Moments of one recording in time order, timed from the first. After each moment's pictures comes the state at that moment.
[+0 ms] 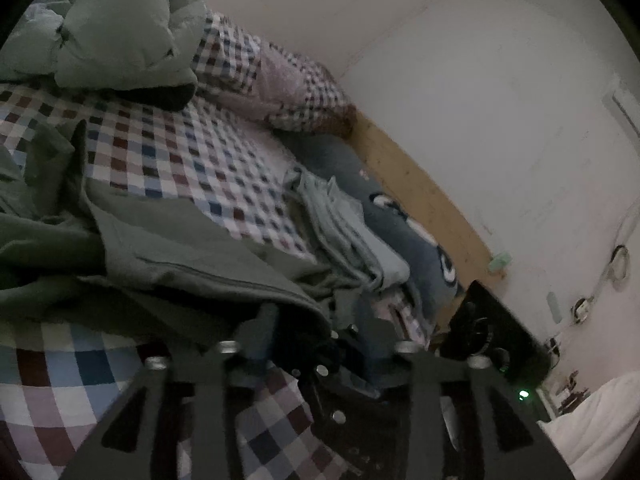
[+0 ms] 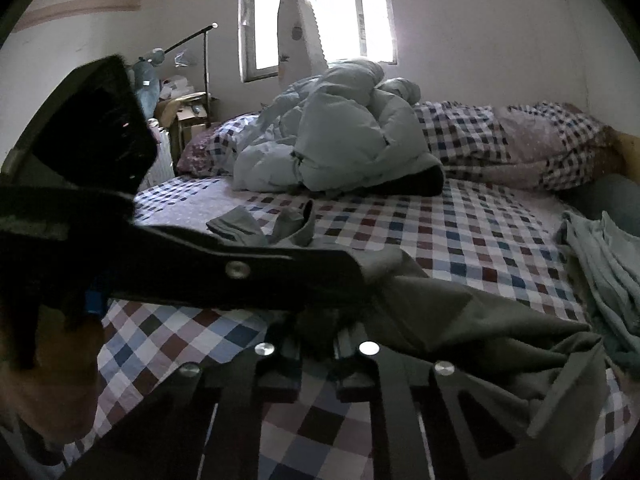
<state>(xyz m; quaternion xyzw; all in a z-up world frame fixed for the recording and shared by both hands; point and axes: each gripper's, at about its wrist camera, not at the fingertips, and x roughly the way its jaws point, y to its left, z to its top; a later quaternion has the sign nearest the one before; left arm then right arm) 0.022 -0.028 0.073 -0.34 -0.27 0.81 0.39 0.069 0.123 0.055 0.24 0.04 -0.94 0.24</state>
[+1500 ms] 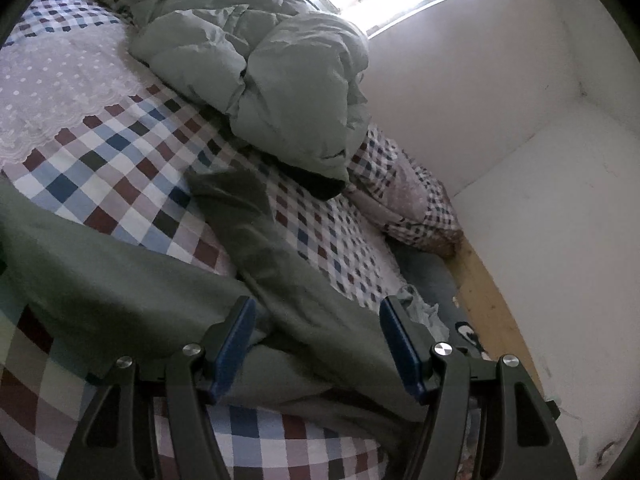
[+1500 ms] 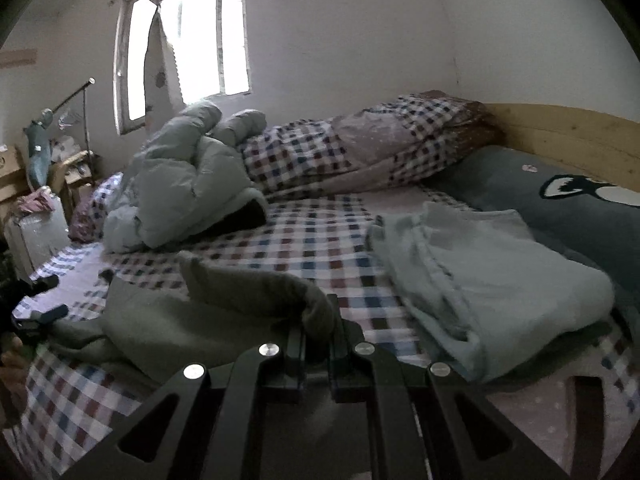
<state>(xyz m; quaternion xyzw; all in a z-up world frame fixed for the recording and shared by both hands) 0.005 -0.127 0.040 -0.29 -0.40 0.86 0.15 0.050 0.333 0.104 0.22 -0.03 -0.97 0.03</state>
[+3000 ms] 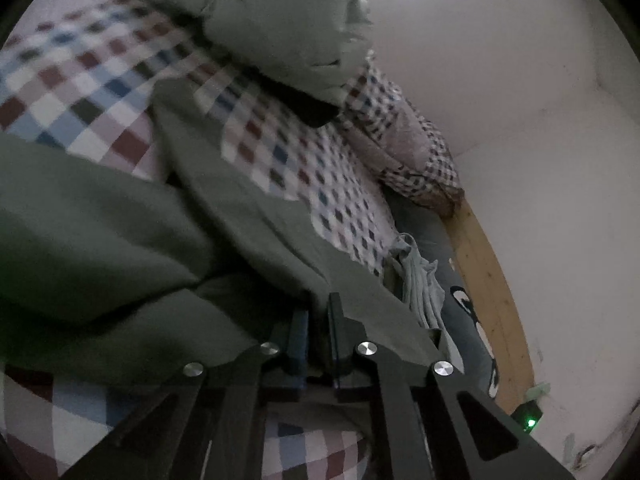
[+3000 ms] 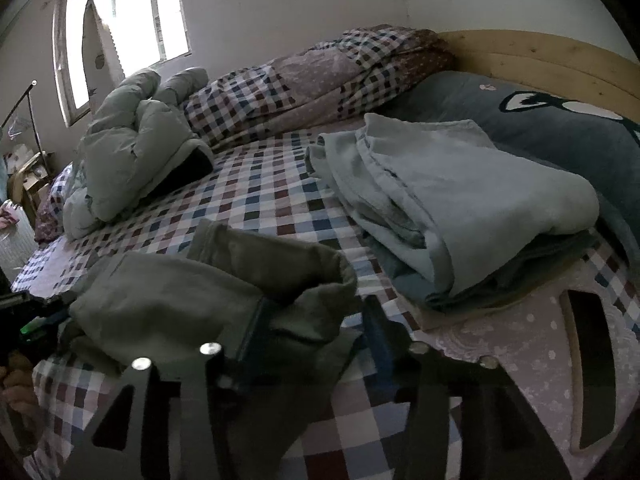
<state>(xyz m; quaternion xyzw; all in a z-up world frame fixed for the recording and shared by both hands) -0.027 -0.044 0.012 -0.36 -0.41 0.82 0.20 0.043 0.366 0.055 0.32 -0.09 -0.94 -0.03</state>
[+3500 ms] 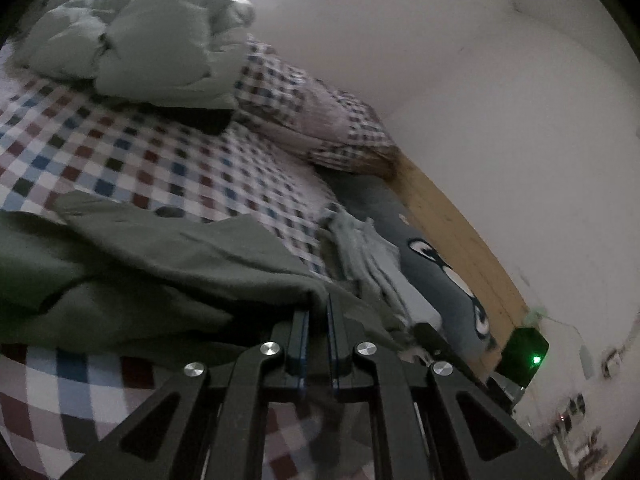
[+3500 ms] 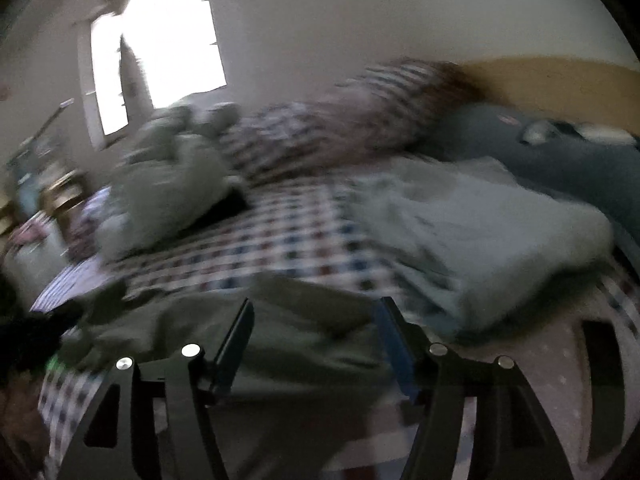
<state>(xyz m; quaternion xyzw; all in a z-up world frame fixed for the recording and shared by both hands) 0.020 0.007 0.077 -0.32 -0.30 0.85 0.31 0.064 0.336 0.087 0.24 -0.07 -0.97 0.06</state>
